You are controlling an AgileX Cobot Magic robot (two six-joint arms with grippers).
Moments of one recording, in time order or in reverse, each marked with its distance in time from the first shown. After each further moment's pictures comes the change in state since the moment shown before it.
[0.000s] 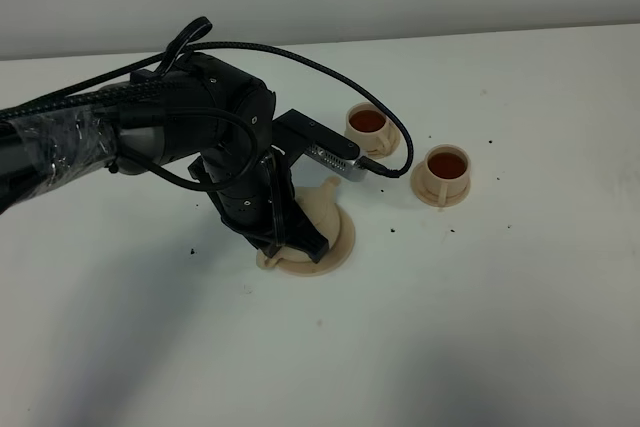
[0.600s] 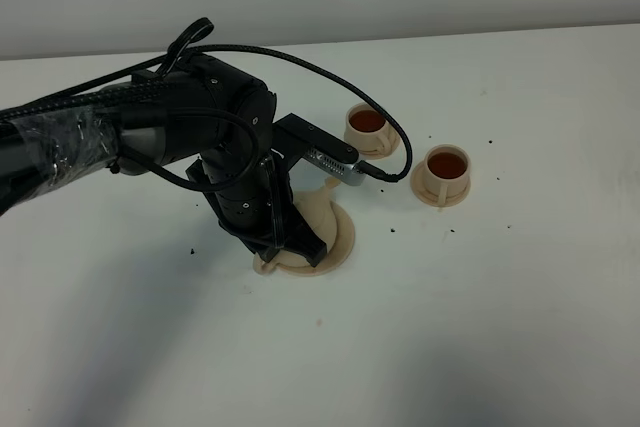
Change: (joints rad) left arm 0.001 0.002 0.000 0.000 0.025 -0.001; right arm 0.000 0.000 0.000 0.000 0.000 0.000
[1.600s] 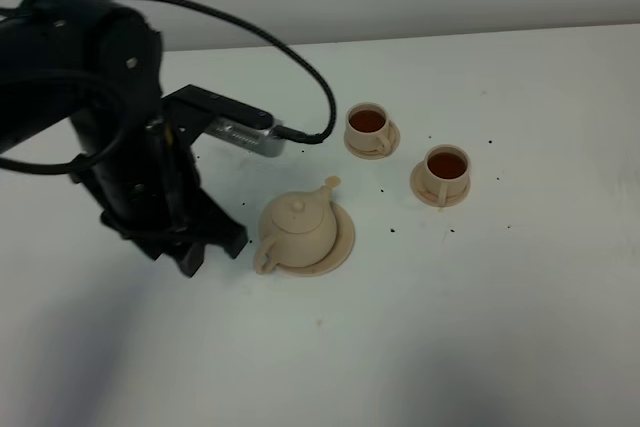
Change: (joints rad) left arm 0.086 -0.324 0.102 -0.028 0.310 -0.079; right arm 0.000 0.000 0.000 0.000 0.000 0.000
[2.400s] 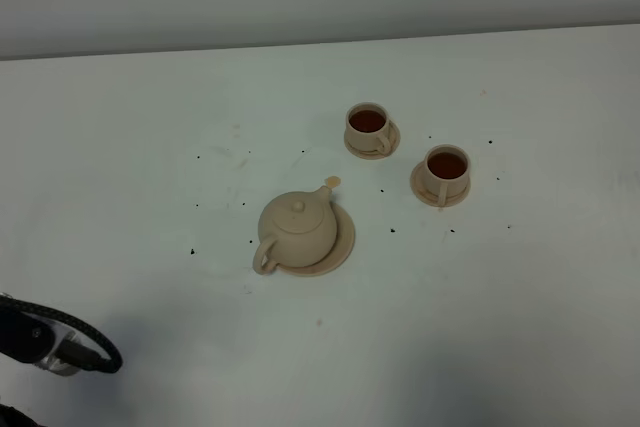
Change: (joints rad) left arm 0.042 -0.951 0.741 0.003 -0.139 -0.023; right arm 0.000 0.000 0.000 0.000 0.000 0.000
